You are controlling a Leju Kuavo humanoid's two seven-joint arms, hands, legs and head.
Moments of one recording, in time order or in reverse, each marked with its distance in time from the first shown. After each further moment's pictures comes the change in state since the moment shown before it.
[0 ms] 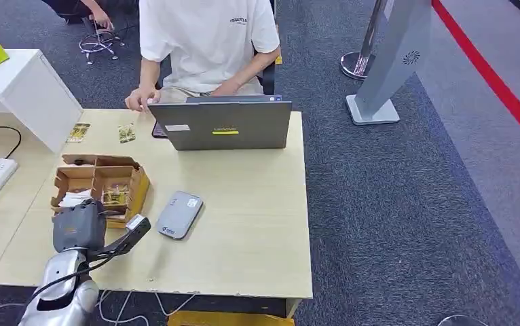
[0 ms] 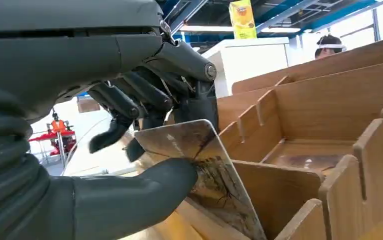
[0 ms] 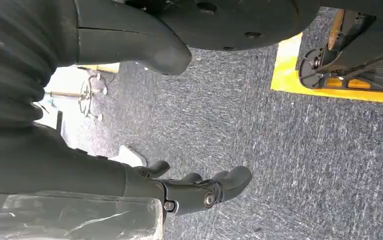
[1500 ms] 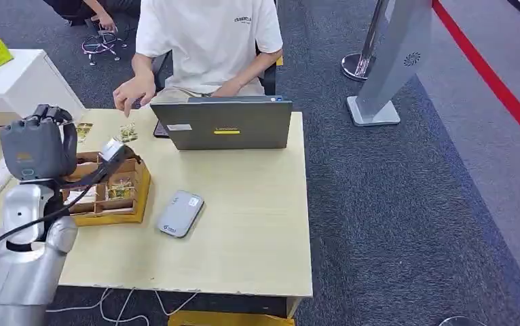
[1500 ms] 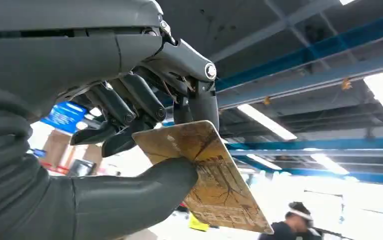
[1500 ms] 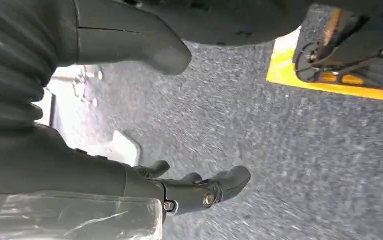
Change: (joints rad) left arm -0.345 0.110 -0.092 -0.089 0.031 0.182 -0.042; right arm -0.012 -0.004 0.003 0.000 0.064 0.001 -0.019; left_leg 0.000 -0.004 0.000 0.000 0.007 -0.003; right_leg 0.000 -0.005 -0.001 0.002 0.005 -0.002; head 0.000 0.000
